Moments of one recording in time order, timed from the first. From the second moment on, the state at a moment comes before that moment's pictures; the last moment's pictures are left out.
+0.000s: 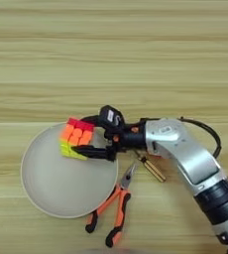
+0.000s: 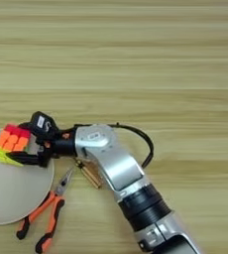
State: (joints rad) arm -0.30 -0.29 0.41 -0.03 0.11 0.31 0.92
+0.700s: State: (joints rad) arm -0.30 -0.27 0.43 0.07 0.05 0.23 0.93
